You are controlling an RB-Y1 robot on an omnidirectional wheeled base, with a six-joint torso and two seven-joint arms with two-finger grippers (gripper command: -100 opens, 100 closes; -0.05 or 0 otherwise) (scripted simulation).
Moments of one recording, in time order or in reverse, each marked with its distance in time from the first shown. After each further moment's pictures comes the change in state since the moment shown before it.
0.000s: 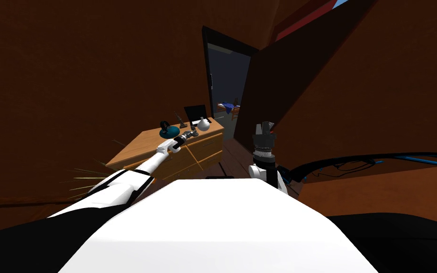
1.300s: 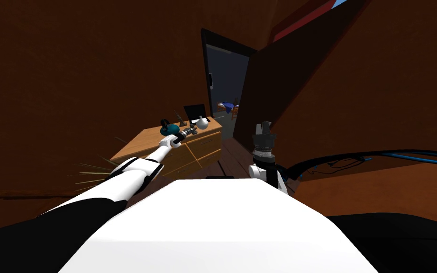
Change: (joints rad) left arm -0.227 -0.067 0.004 0.359 0.000 -0.215 -0.034; right arm 0.000 0.000 0.000 0.000 0.000 0.000 0.000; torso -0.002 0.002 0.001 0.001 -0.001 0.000
